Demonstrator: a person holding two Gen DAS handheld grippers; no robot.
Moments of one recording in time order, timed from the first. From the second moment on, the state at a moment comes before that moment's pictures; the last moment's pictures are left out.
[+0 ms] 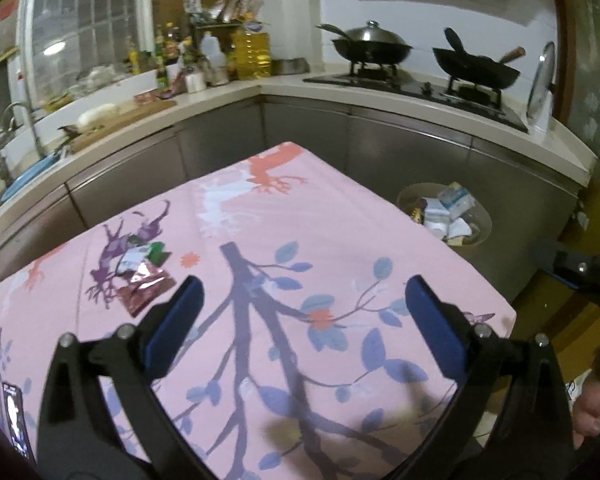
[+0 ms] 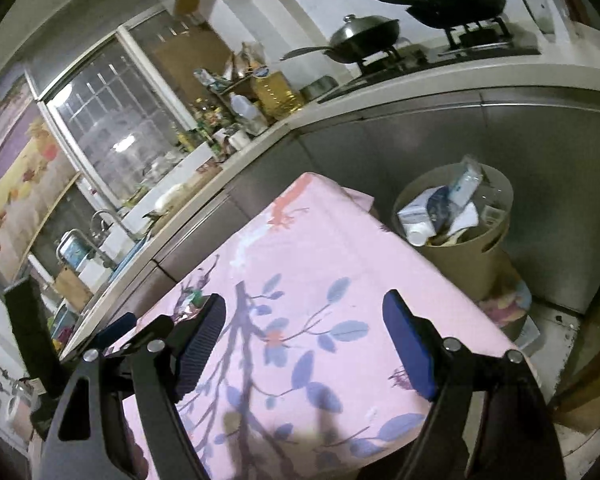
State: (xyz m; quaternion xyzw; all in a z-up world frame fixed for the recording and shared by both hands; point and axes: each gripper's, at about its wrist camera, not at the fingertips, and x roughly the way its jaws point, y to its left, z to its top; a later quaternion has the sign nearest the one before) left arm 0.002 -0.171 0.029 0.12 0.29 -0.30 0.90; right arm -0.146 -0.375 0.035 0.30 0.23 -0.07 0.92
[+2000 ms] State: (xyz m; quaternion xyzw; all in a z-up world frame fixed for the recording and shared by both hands) left arm 0.083 0.014 -0.039 0.03 0.37 -0.11 0.92; right arm -0.038 -0.254 0.006 0.25 0.36 0.01 0.90
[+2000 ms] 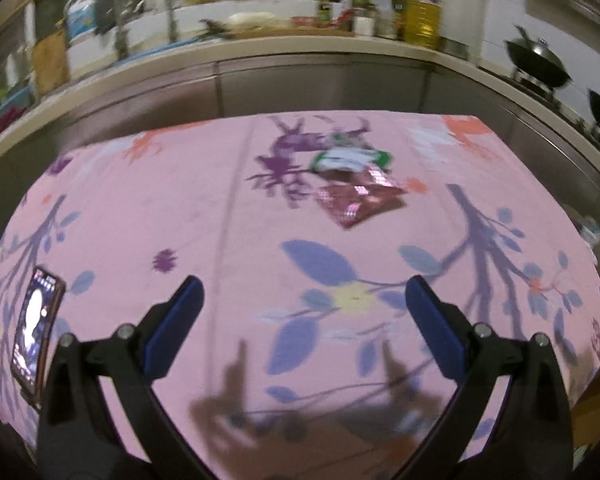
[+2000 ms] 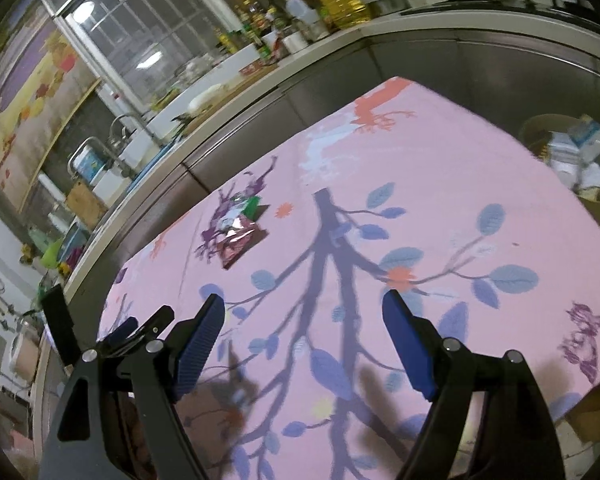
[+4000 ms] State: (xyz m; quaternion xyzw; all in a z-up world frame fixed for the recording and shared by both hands) left arm 0.076 -0.036 -0.050 0.08 0.38 -0.11 0.91; right arm -0.051 -0.255 -0.046 0.26 0.38 -0.03 0.89
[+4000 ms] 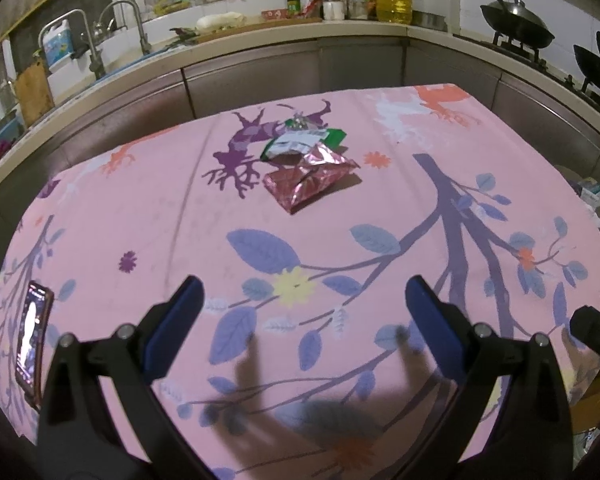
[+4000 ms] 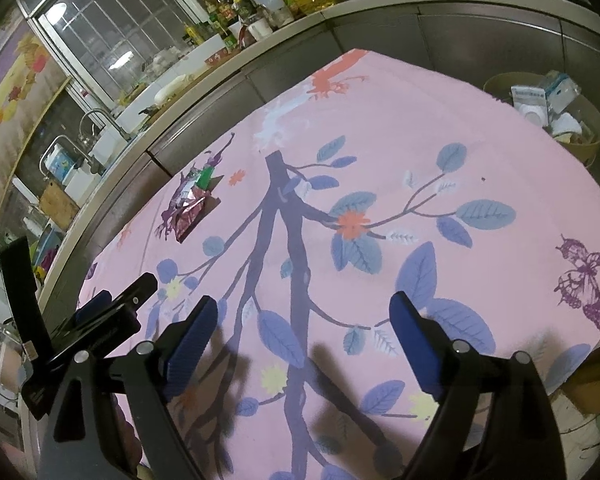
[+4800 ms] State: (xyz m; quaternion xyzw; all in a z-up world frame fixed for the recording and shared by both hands) left arm 0.216 -0.064 -0.090 0.16 0.39 -0.22 0.88; right arm -0.028 -0.268 -0.056 0.26 0.40 -0.02 0.88
